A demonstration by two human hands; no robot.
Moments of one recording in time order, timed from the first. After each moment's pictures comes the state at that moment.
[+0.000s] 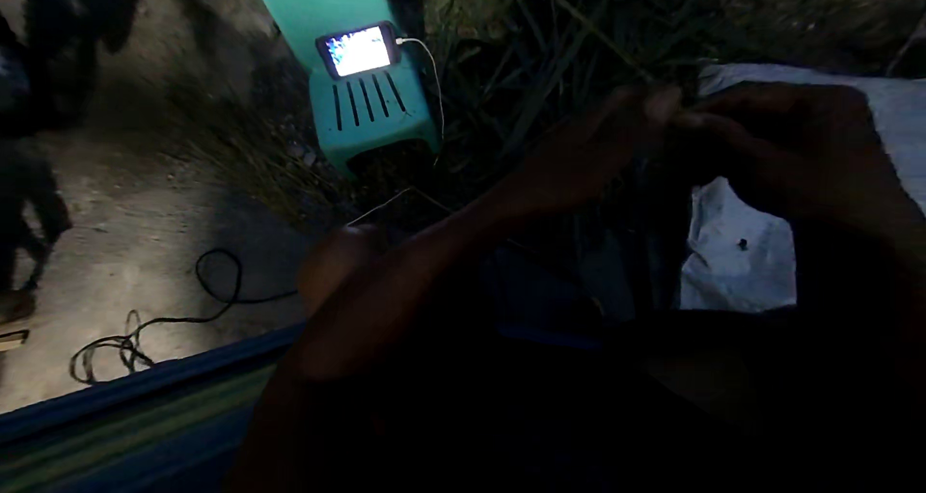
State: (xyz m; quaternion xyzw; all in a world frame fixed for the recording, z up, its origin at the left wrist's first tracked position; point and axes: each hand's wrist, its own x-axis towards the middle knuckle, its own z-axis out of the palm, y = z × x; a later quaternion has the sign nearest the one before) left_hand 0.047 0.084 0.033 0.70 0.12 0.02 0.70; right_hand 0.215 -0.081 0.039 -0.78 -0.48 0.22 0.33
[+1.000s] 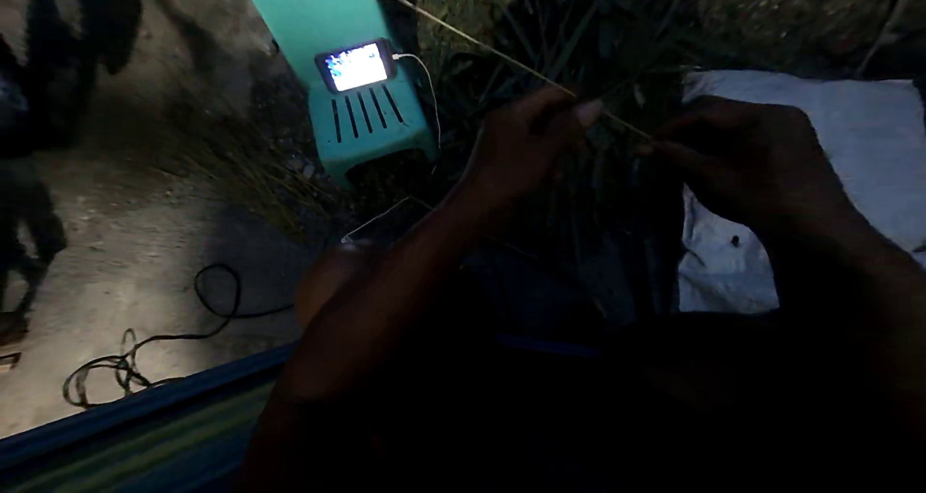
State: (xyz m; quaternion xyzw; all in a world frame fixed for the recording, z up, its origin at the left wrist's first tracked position) left_hand 0.025 0.099 0.035 0.64 0.22 0.12 0.72; right_hand 0.190 -0.076 0.043 -0.79 -0.49 0.18 0.30
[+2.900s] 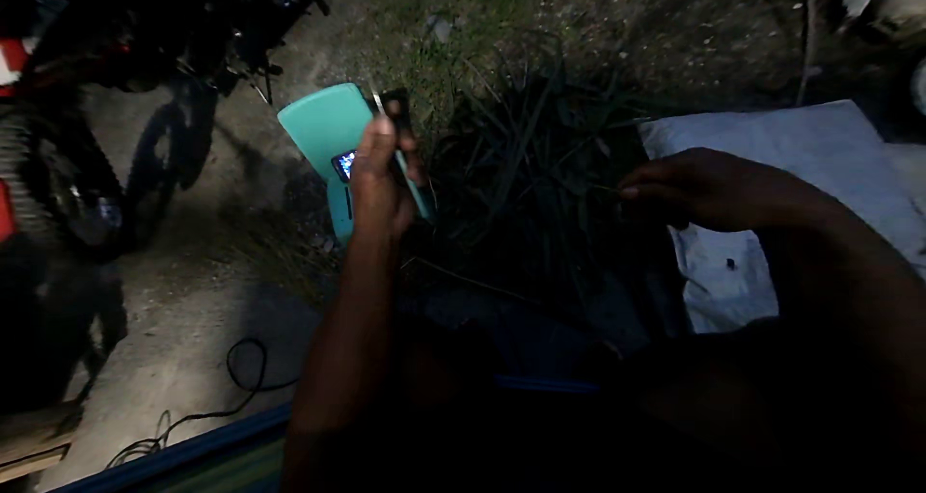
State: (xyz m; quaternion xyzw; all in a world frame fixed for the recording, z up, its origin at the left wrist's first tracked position) left_hand 0.015 0.160 0.044 0.51 0.15 0.35 0.77; right_hand 0.255 -0.121 0.062 -0.73 -0.54 0.33 0.26
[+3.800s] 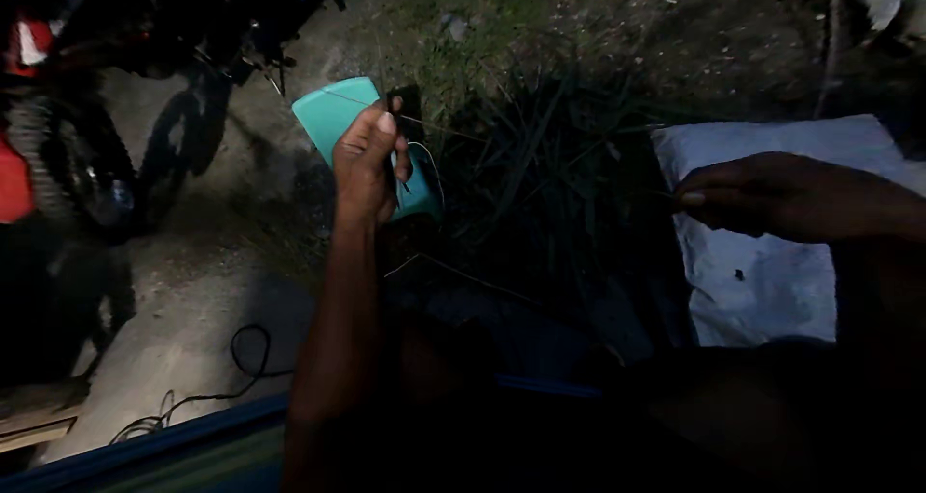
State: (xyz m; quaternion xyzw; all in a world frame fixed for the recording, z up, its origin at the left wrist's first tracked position) left_hand -0.012 0.188 0.052 0.62 0.12 0.37 0.68; right_hand 0.280 -0.154 0.065 -0.73 -0.53 0.35 0.25
